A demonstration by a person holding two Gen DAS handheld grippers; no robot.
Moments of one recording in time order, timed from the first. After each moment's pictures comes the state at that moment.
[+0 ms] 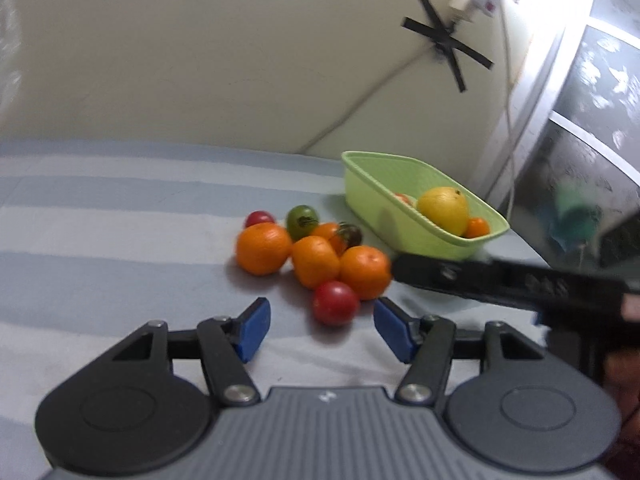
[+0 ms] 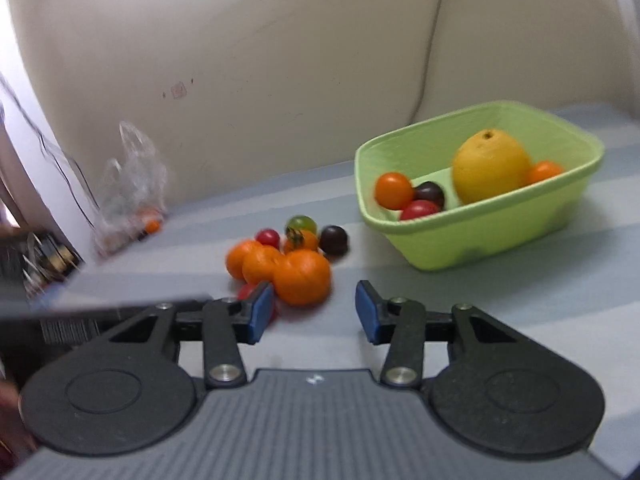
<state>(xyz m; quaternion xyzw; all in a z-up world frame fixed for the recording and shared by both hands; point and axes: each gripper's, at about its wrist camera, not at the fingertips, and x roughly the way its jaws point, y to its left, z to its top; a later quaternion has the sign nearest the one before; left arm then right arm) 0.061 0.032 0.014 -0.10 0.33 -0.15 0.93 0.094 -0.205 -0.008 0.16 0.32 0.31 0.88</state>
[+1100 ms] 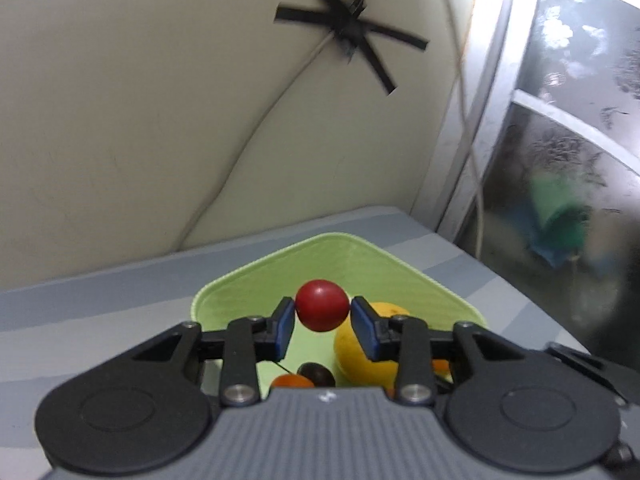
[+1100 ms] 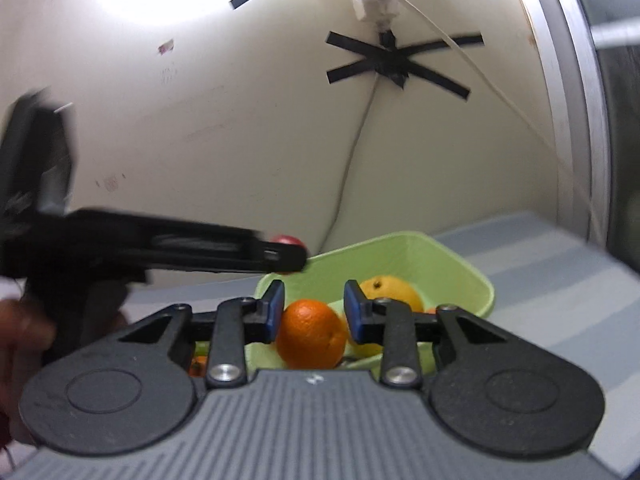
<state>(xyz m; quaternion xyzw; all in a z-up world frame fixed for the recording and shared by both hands) 0.219 -0.082 0.053 -0.03 0.32 -0.23 0.92 0.111 -0.235 0.024 0.08 0.17 0.16 0.97</state>
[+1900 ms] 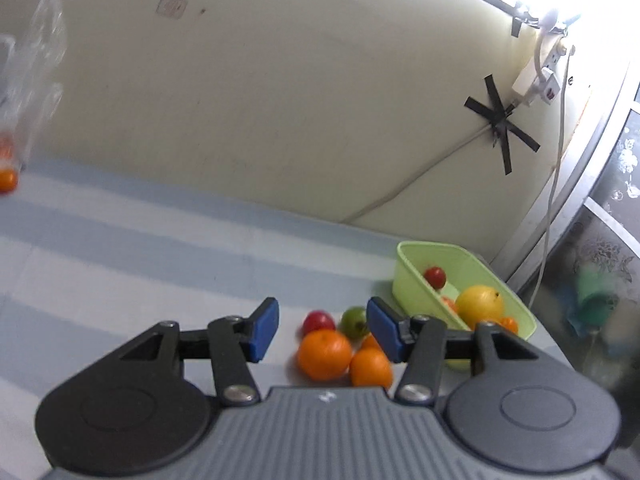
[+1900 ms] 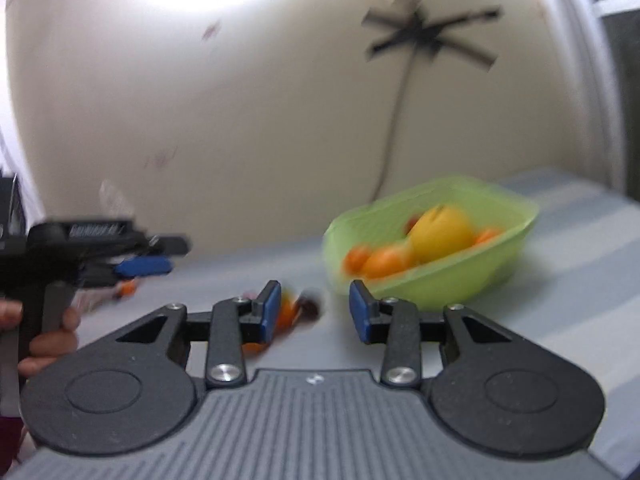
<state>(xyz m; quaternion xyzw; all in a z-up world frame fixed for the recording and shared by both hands) 0.095 0.077 0.034 -0.18 0.28 -0.09 0.94 0.060 -0.210 0.007 0.11 0.23 0.24 0.94</state>
